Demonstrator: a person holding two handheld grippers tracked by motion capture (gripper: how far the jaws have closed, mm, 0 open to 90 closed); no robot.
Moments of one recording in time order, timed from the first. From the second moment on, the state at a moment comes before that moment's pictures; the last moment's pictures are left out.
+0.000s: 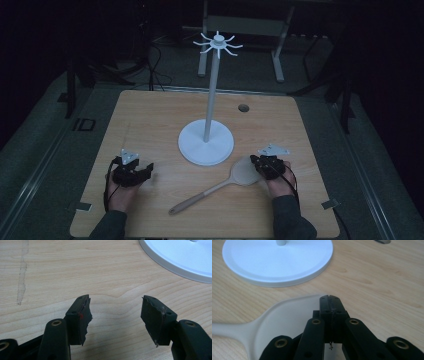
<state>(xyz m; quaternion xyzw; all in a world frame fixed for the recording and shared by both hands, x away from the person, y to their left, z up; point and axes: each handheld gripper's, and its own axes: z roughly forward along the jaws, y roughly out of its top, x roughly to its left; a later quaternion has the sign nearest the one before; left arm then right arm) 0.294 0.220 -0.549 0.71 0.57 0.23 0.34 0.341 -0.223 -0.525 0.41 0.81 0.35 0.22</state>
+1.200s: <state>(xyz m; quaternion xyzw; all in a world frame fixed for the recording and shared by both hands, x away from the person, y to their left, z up) 0.294 0.220 -0.549 0.71 0.57 0.23 0.34 0.295 -0.237 -0.545 0.42 0.83 0.31 0.21</state>
